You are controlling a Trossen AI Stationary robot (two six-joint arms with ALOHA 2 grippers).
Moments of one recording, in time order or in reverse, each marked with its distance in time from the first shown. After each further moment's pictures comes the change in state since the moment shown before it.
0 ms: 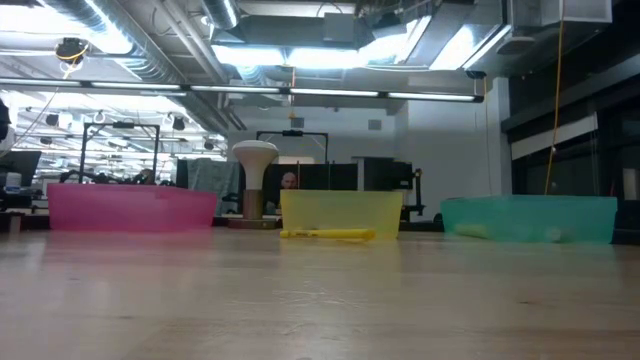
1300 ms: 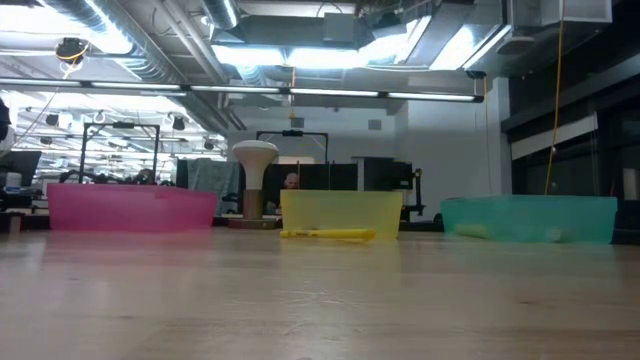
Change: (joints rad) left arm 0.000 0.024 0.000 0.029 0.006 -0.012; right arm 0.005 0.000 0.000 -0.052 0.001 0.009
